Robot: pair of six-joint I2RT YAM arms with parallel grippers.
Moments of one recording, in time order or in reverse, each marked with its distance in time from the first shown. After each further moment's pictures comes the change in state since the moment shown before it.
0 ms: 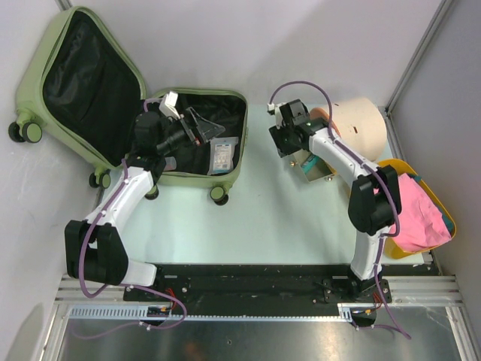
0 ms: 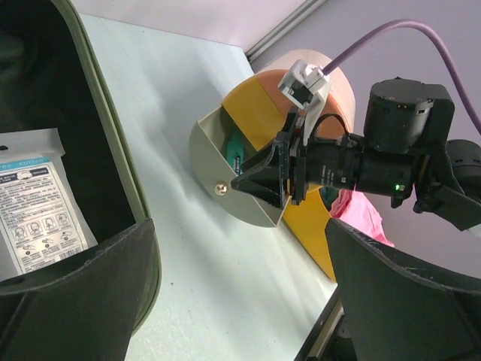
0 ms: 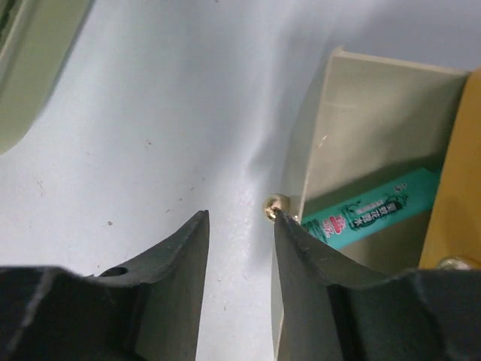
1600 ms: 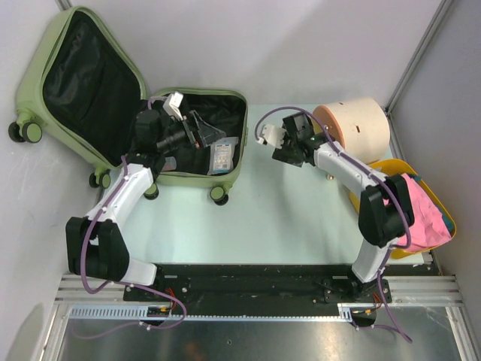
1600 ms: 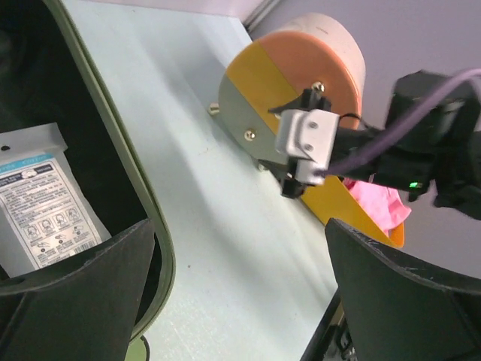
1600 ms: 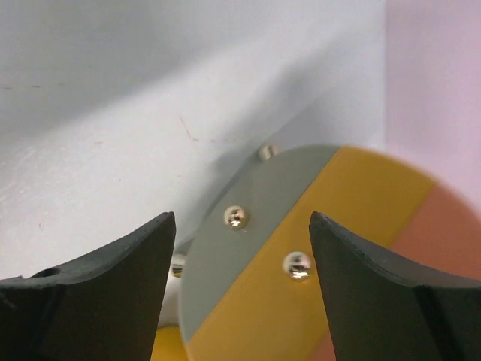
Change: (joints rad) left arm 0.014 0.028 0.031 -0.067 0.079 0.120; right arm 0.008 -0.109 -0.253 0.203 0.148 -0.818
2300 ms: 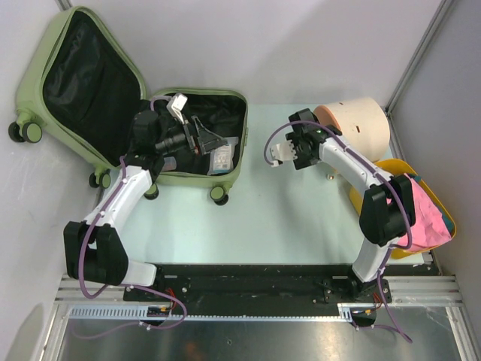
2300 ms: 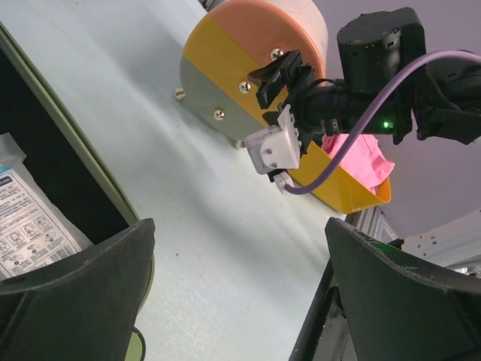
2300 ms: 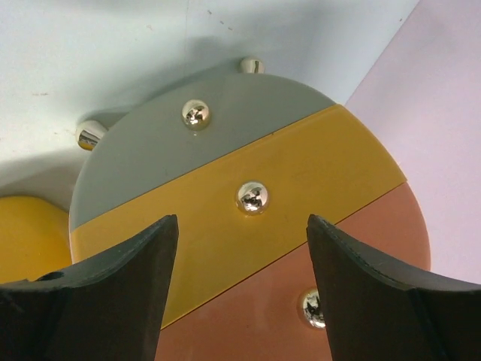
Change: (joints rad) left arm -0.003 -0.031 -0.008 0.001 0.158 0.089; right arm -0.016 -0.025 0.097 -0.304 0.101 -0.635
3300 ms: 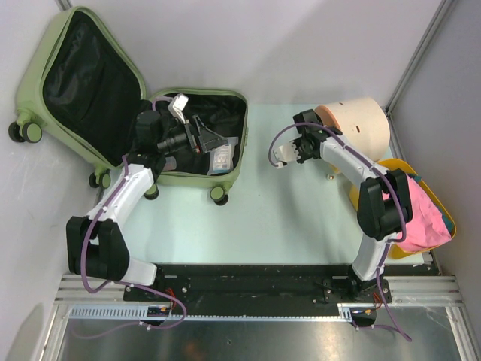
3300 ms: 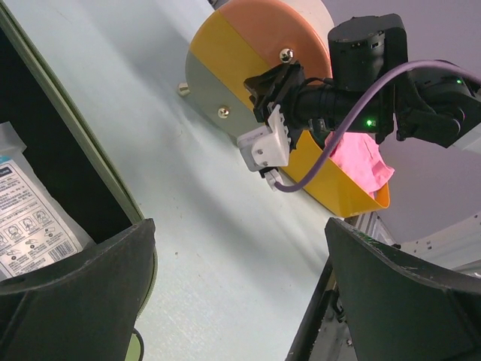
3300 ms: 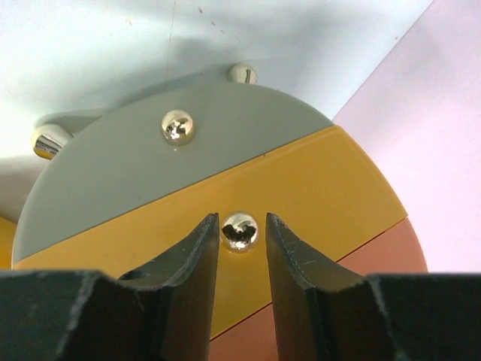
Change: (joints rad) left arm 0.000 0.031 -0.001 0.010 -0.011 -0.029; right arm -0.062 0.051 -0.039 0.118 -0.028 -0.161
